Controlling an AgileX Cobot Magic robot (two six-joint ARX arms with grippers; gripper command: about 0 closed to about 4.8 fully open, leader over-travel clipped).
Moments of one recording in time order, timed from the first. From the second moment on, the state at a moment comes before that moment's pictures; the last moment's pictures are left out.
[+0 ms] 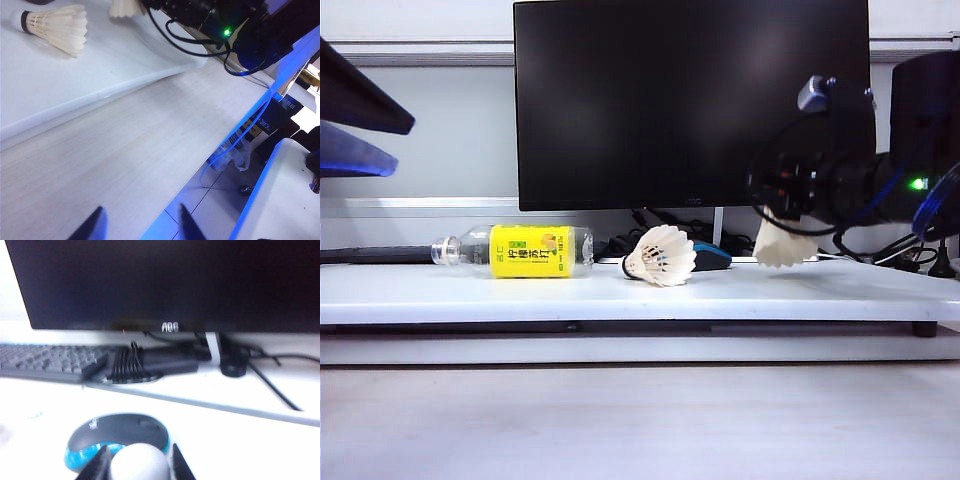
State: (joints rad) left arm -0.50 0.46 0.28 -0.18 0.51 -0.22; right arm 0.27 1.89 0.64 1.36 -0.13 0.10
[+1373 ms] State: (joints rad) left arm -0.50 0.46 0.28 -0.18 0.51 -0.22; right arm 0.27 1.89 0.65 1.31 -0.22 0.10
